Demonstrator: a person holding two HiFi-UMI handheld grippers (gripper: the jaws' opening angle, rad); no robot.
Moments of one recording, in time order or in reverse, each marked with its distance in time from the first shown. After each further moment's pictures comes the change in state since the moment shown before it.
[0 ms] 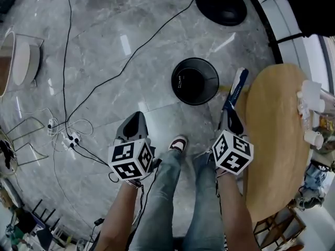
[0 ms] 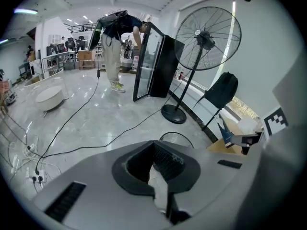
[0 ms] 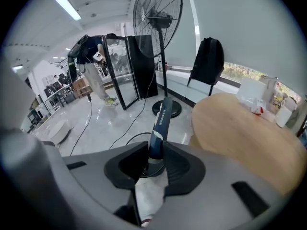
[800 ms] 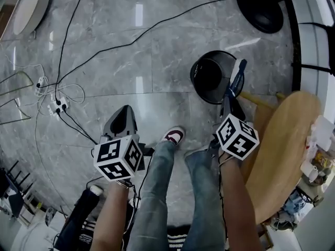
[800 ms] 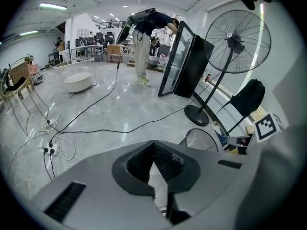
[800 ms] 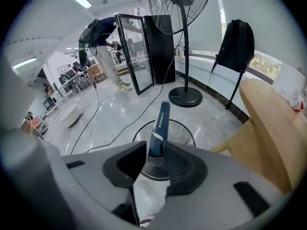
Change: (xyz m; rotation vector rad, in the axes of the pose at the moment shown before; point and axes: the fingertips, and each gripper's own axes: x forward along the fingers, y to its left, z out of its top) left arm -0.004 0.101 -0.066 -0.217 0.006 0.205; right arm 0.104 0.070 -0.044 -0.118 0.136 0.151
